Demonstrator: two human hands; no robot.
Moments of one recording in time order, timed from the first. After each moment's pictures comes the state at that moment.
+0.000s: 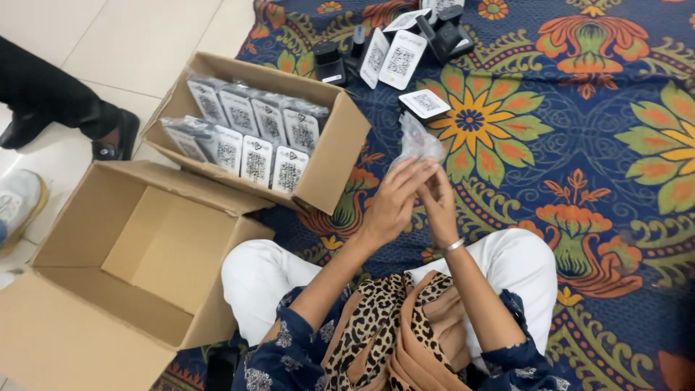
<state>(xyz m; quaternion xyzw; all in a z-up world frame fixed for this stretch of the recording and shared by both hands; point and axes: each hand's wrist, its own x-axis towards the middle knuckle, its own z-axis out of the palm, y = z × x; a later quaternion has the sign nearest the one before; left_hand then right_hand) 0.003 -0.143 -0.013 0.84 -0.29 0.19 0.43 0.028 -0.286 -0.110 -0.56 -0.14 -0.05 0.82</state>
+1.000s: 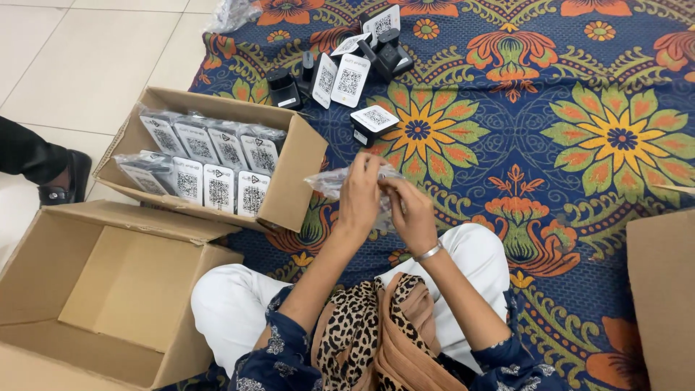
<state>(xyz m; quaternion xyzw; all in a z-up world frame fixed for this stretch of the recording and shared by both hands) 0.019 -0.181 0.044 0.89 -0.17 0.21 0.37 -0.006 -0.314 0.011 -0.81 -0.23 -0.36 0.40</state>
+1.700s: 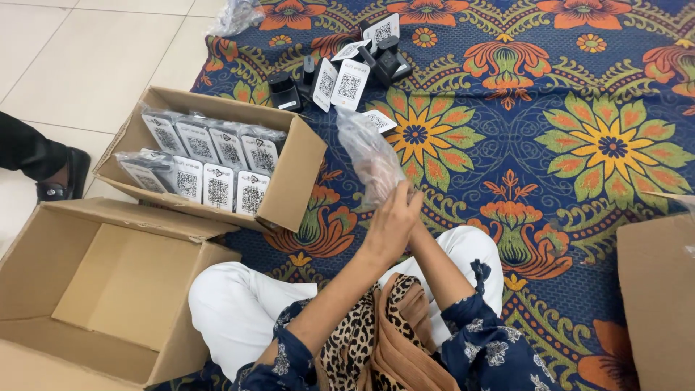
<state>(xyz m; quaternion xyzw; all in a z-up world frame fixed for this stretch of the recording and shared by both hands) -0.024 -0.225 0.018 0.90 -0.27 0.19 0.29 0.074 -0.317 -0.203 -0.84 -0.26 -0.16 0.46</state>
